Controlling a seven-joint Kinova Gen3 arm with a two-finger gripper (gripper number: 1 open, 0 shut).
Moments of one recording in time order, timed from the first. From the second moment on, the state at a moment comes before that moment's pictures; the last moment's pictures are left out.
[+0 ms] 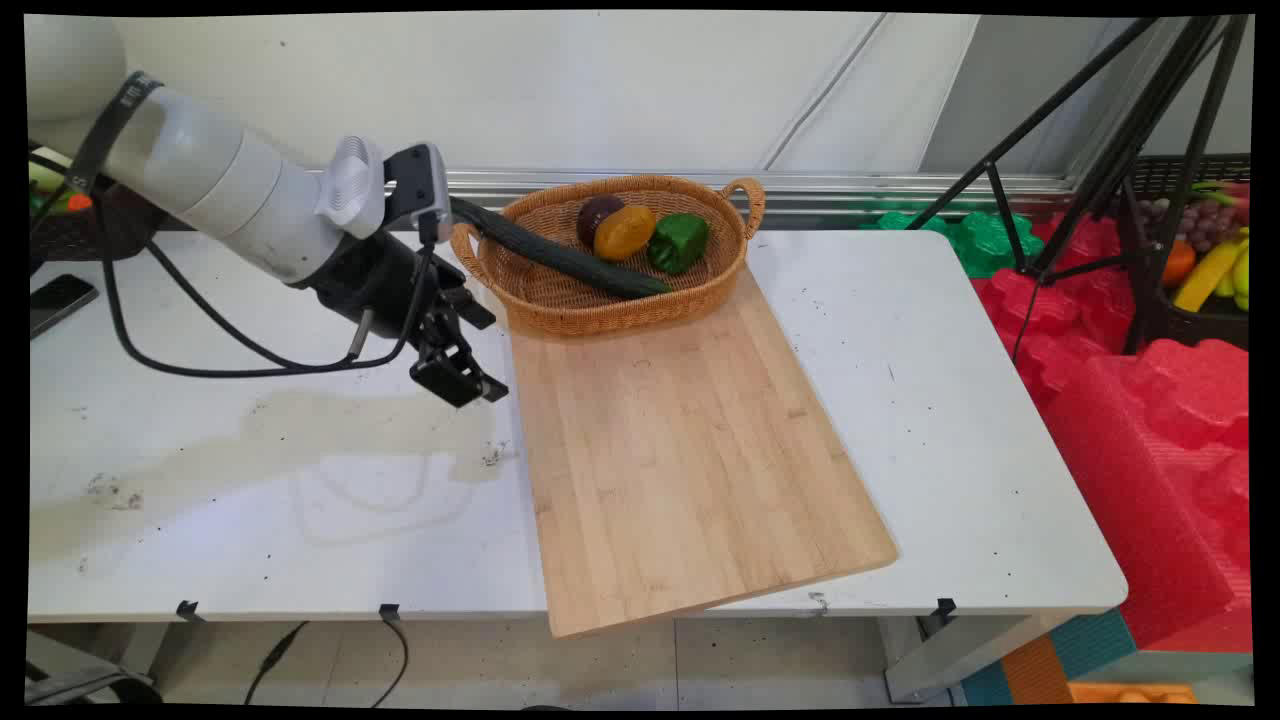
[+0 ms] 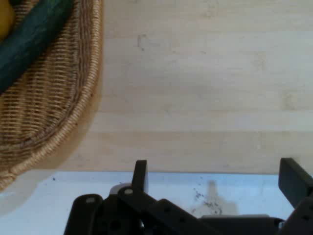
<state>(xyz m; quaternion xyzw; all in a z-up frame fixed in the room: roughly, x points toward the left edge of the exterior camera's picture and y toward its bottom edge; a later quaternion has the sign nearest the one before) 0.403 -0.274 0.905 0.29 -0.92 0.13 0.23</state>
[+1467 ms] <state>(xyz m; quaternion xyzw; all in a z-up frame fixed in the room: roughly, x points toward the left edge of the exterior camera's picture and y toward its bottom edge) 0.398 -0.434 0.962 0.34 -0.87 0.26 0.24</state>
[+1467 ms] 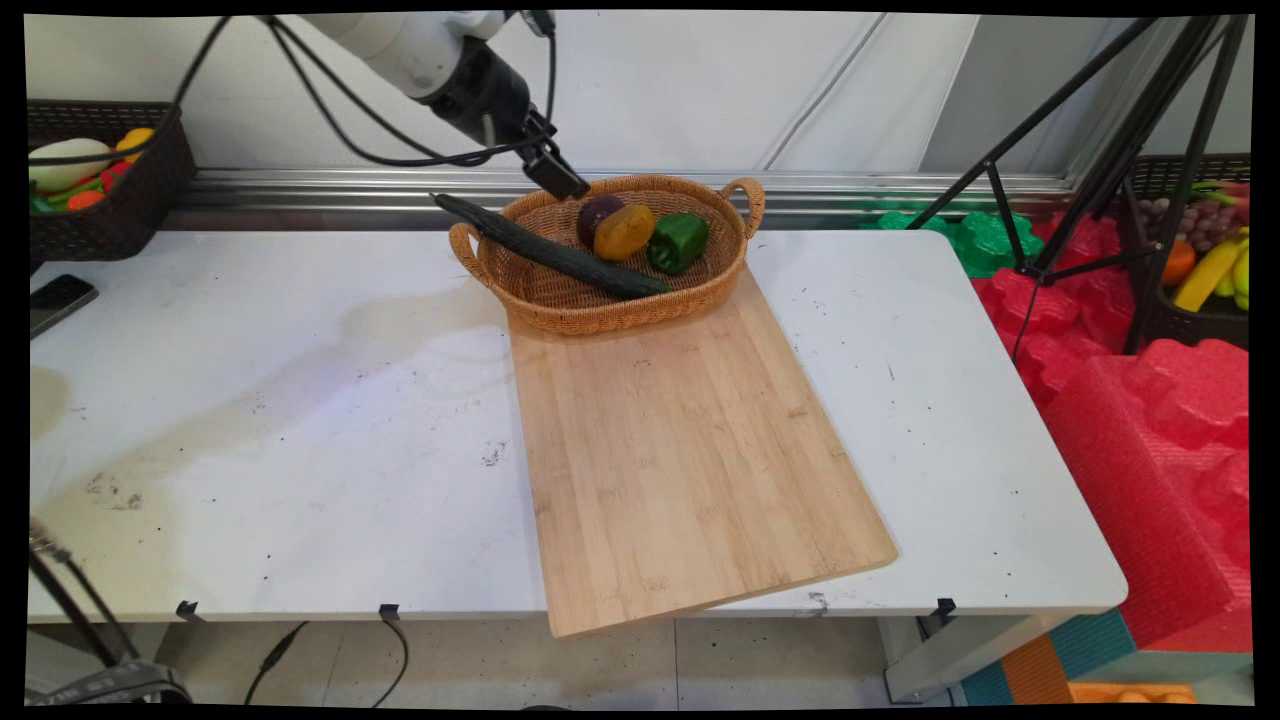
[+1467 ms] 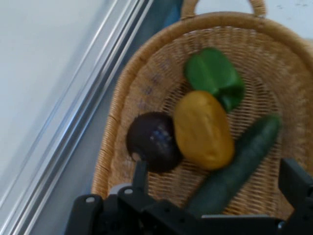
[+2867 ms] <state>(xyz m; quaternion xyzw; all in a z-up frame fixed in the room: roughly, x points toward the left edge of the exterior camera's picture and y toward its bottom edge) 0.365 -0.554 0.850 0.34 -0.89 0.20 0.22</state>
